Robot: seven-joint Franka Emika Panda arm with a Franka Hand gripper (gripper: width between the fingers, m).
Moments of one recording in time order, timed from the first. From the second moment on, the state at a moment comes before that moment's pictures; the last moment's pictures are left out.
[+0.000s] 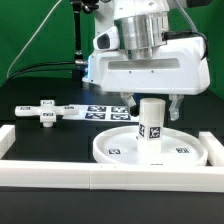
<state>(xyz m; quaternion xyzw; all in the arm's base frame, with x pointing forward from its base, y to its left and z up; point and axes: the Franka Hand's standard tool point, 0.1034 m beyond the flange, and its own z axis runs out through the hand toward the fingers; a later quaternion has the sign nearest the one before) 0.556 0.039 0.066 -0.93 0.35 0.00 0.09</state>
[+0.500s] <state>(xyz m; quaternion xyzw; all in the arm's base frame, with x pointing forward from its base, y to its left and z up) 0.561 0.048 0.071 -0.99 0.11 -0.01 0.06</state>
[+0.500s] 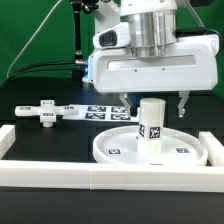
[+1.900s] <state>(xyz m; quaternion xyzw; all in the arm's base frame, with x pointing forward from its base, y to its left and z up) 0.562 0.047 0.072 -0.90 -0.43 -0.02 0.01</state>
